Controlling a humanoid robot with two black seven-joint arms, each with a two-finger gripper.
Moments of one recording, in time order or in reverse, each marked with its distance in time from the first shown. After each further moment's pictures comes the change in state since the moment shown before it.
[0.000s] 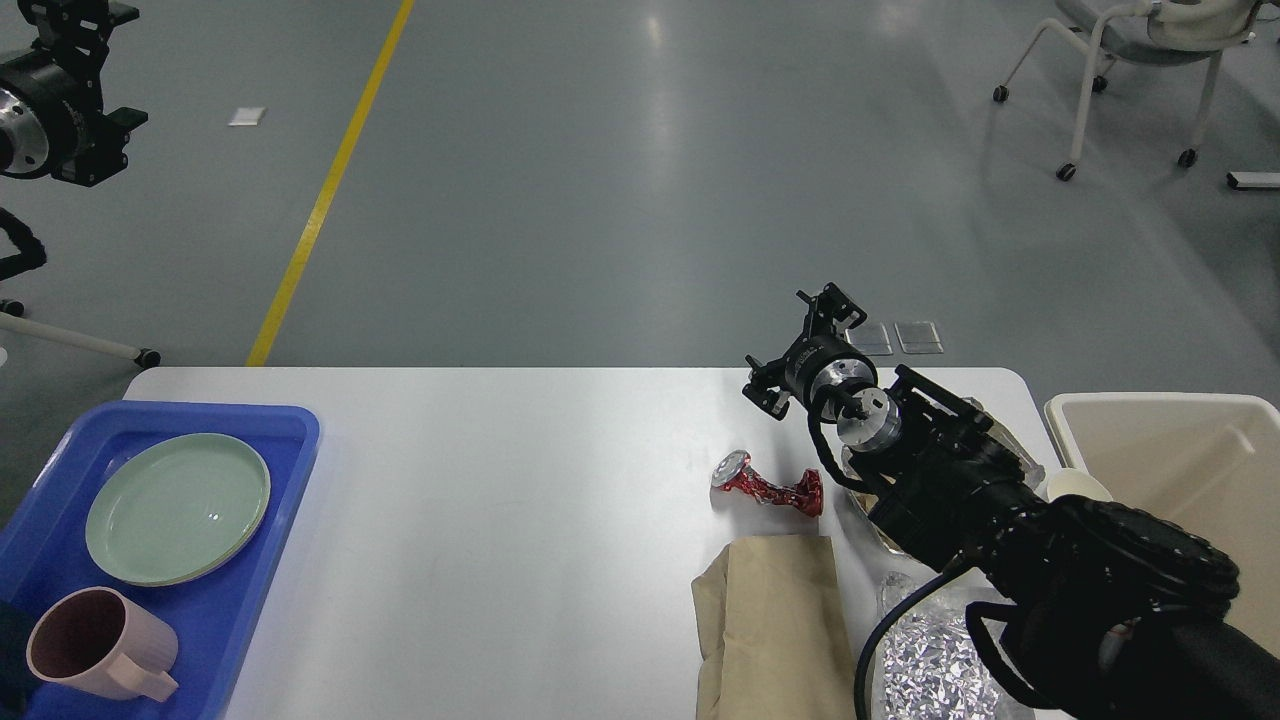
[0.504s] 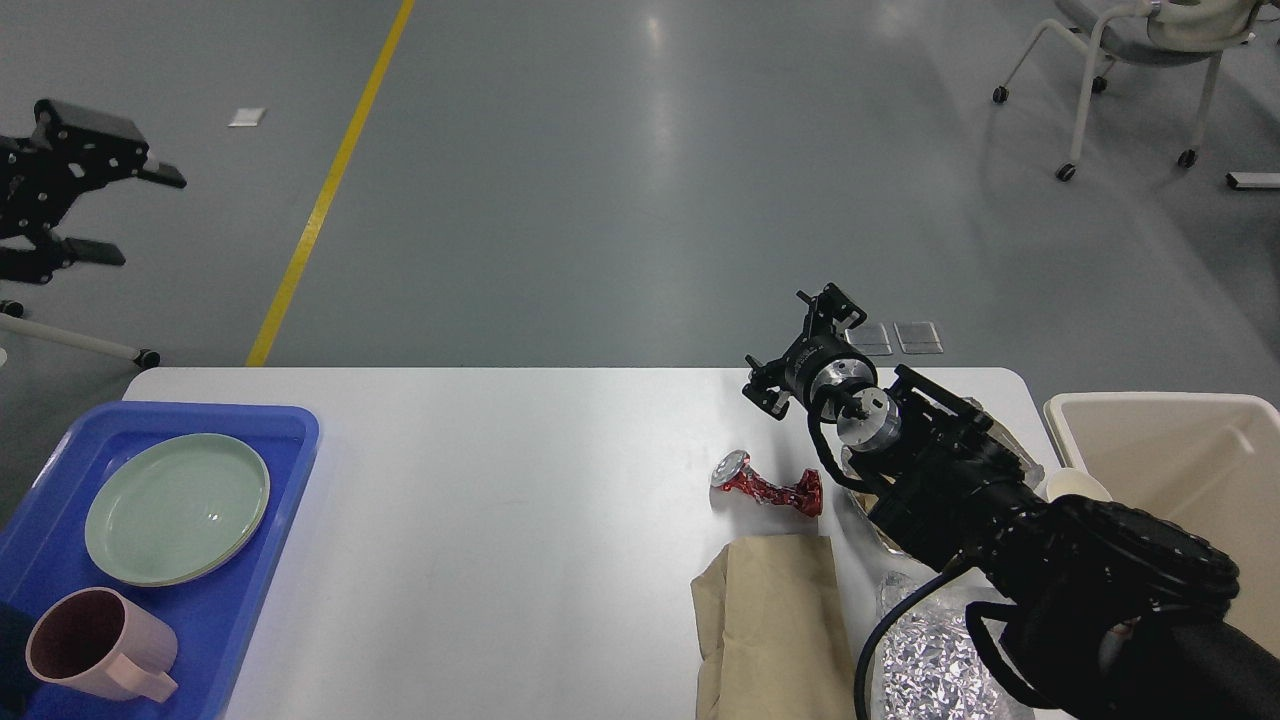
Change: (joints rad) left arm -0.444 0.209 0.759 -0.267 0.102 -0.650 -0.016; right arm 0.000 0.000 0.000 0.000 0.000 0.000 0.000
